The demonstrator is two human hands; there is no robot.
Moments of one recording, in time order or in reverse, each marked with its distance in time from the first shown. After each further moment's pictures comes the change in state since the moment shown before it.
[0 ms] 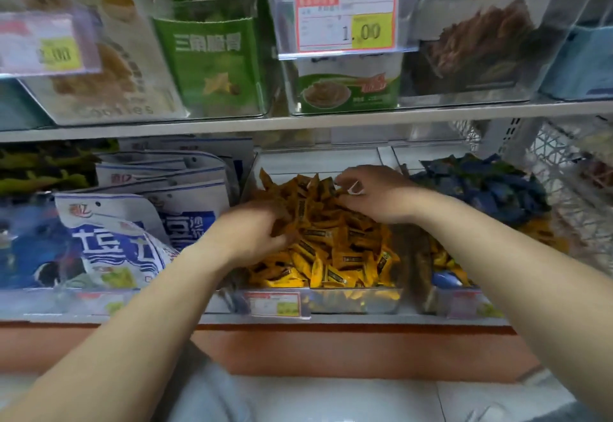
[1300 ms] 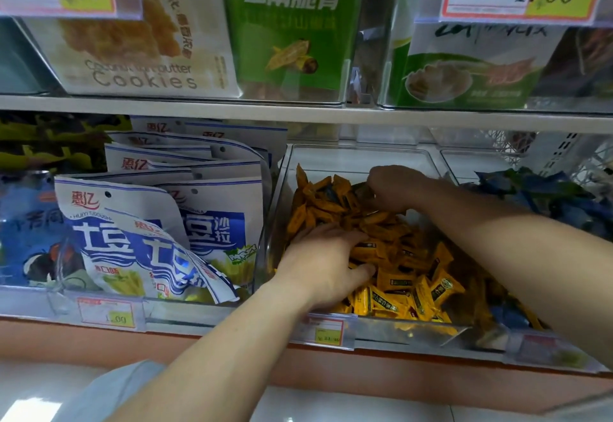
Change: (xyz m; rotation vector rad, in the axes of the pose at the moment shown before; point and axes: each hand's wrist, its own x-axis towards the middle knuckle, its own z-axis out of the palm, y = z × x) left_hand 0.013 0.032 0.048 -0.279 0.022 0.035; right_hand 0.108 0.028 0.037 -0.531 -0.182 0.096
